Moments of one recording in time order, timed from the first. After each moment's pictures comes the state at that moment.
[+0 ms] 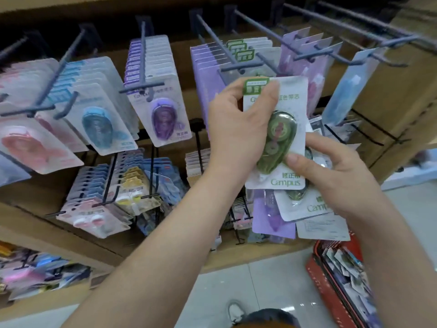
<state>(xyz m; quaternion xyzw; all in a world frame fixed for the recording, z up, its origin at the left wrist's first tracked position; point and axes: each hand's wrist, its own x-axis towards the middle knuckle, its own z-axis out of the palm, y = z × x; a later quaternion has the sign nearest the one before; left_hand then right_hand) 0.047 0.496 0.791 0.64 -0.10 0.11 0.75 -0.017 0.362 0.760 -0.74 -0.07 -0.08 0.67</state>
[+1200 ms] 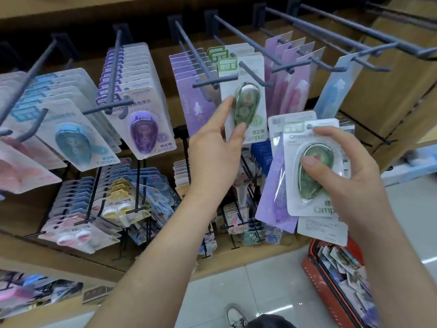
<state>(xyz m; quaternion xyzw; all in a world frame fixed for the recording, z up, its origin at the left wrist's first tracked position) 0.067 0.504 0.760 0.83 -0.06 0.12 0.54 -0.015 0.329 0.737 -0.76 0.05 -0.22 0.61</state>
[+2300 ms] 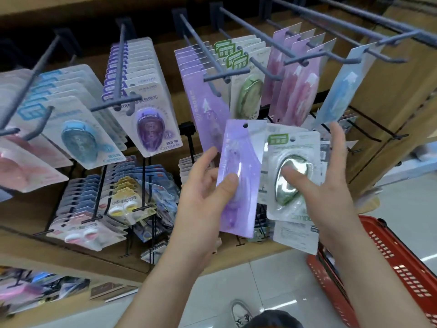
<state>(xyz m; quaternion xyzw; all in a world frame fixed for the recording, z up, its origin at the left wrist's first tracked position) 0.004 0.549 0.730 0.63 -0.05 -0.07 0.77 -0.011 0.371 0.716 -0.70 0.08 -0.18 0.68</state>
